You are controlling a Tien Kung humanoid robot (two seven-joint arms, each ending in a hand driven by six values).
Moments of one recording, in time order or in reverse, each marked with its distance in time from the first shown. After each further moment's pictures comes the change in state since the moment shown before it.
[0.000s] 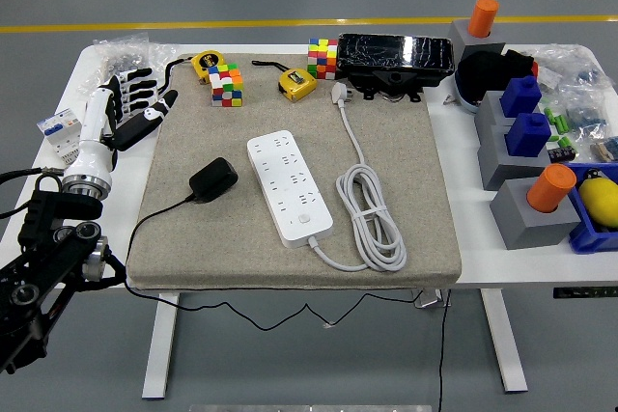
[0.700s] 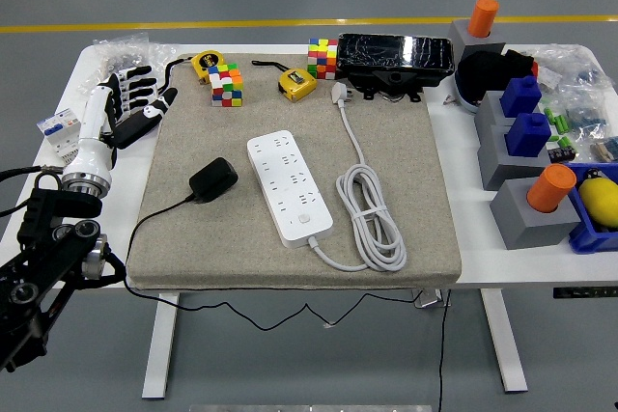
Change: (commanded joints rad) left arm -0.004 0.002 -0.004 -0.007 0.000 -0.001 0.005; right arm 0.015 -0.003 -0.011 -0.005 0.003 -0.001 0.001
